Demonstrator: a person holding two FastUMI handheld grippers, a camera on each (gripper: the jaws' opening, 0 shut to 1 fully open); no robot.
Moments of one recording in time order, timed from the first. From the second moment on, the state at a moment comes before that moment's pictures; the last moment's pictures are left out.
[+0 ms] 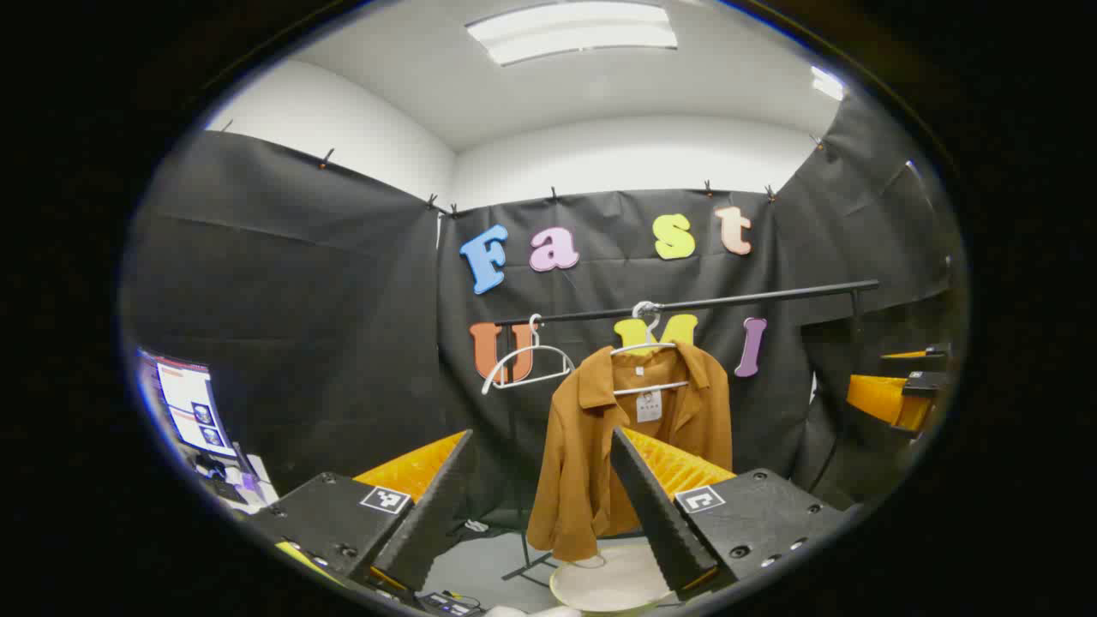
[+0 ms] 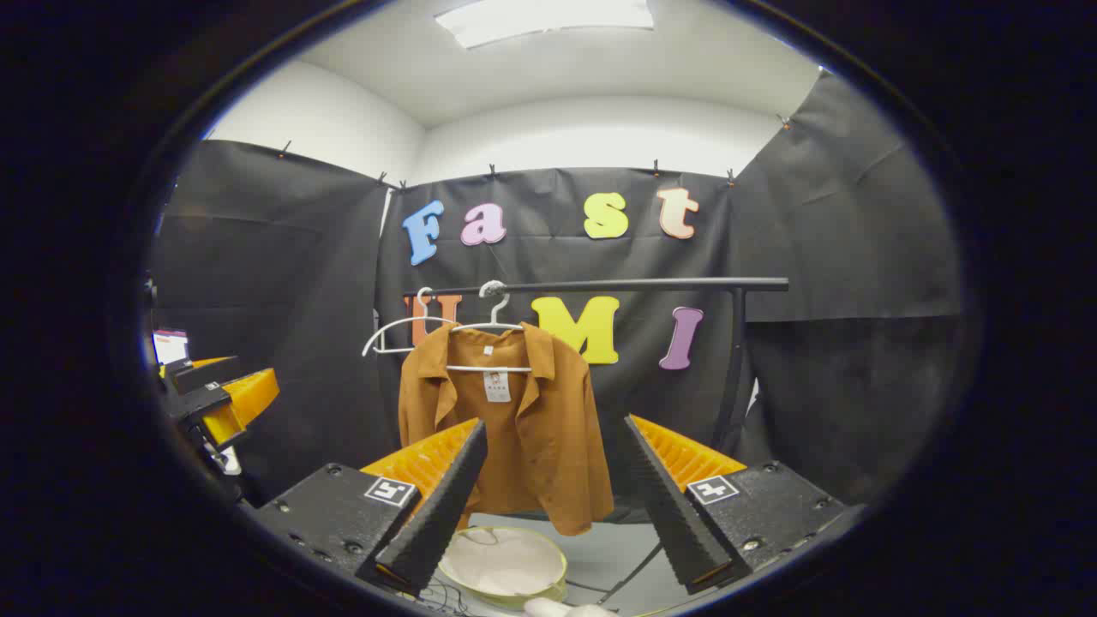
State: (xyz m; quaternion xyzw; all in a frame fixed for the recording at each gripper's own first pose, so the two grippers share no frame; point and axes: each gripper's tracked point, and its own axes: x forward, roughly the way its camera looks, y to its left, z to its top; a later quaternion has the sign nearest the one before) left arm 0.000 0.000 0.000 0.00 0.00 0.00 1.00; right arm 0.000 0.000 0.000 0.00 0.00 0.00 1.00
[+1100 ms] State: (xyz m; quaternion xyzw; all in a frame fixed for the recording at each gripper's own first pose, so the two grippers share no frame) left arm -0.006 -0.027 -0.005 0.01 0.00 -0.03 1.00; right arm -0.002 0.001 -0.005 -0.02 0.01 0.01 1.00
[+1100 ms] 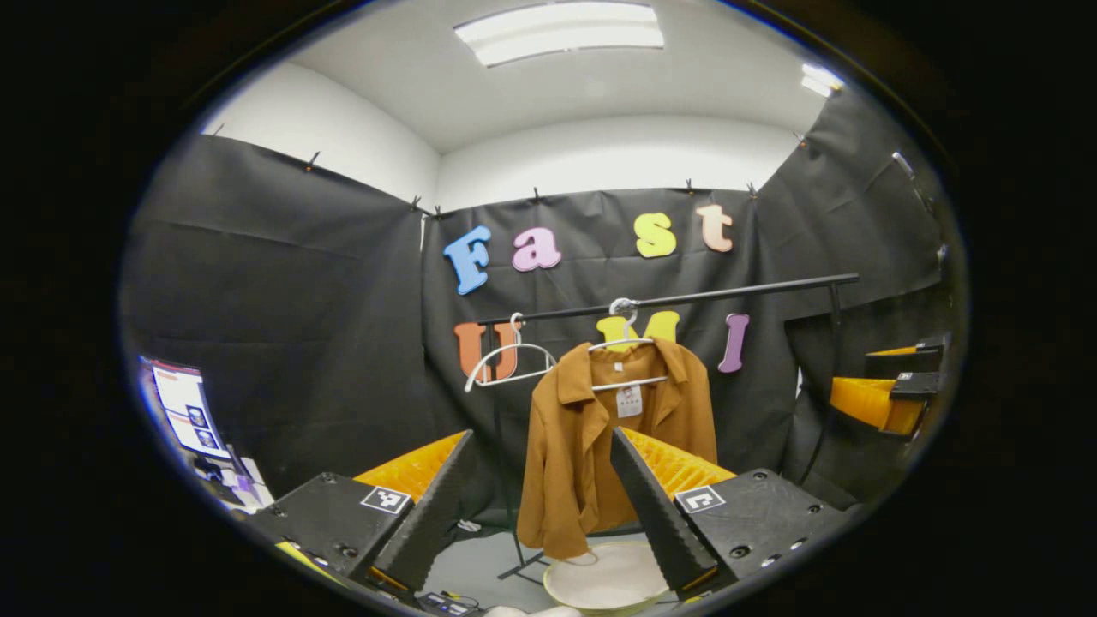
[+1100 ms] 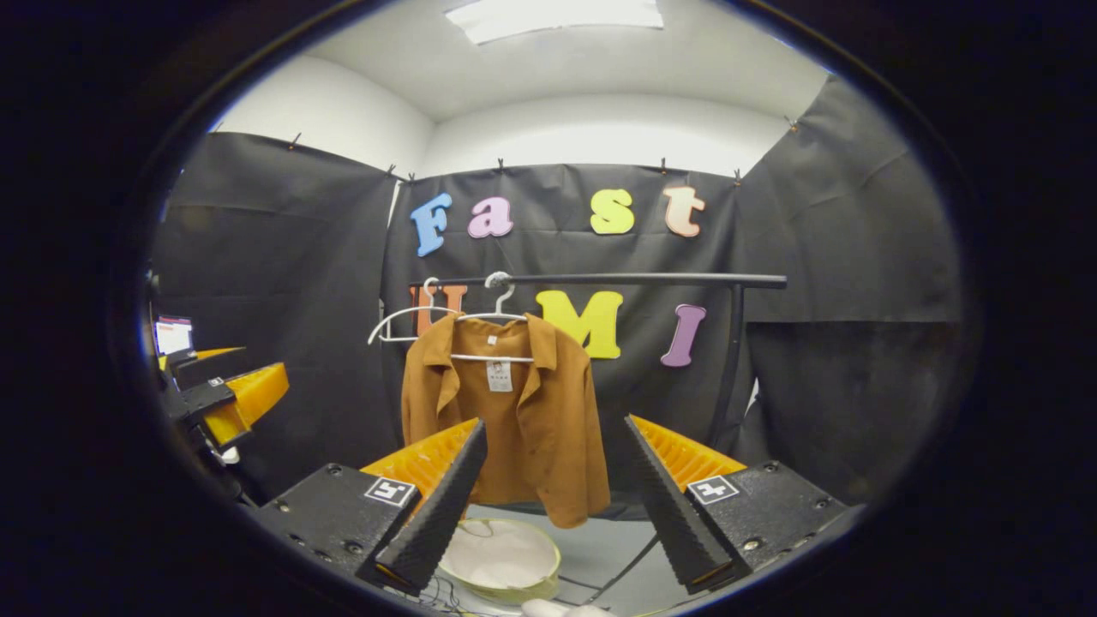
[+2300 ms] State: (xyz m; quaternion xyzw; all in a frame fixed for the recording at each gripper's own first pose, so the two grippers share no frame) left arm 0.272 -0.098 -0.115 0.04 0.00 0.02 1.00; right arm 0.316 0.006 -0.067 0.01 0.07 0.10 0.99
